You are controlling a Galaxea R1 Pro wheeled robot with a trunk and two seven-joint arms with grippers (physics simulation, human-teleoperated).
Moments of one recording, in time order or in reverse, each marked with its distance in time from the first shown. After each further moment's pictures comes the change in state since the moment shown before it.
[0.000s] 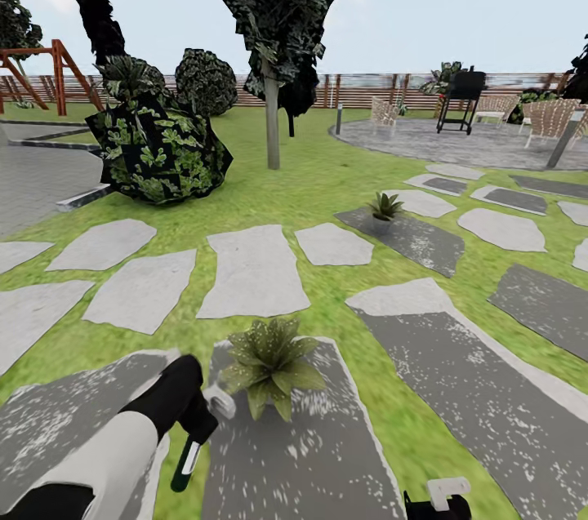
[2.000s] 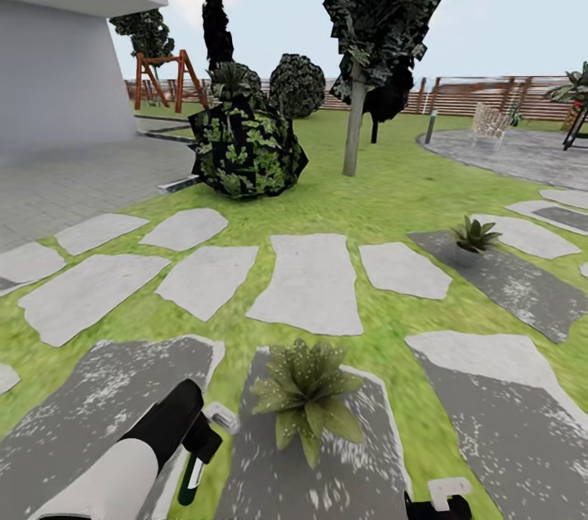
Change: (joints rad) left arm 0.084 -0.026 0.061 0.013 0.168 -0.066 0.260; right arm 0.000 0.000 -0.001 0.001 0.000 0.000 -0.003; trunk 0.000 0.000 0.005
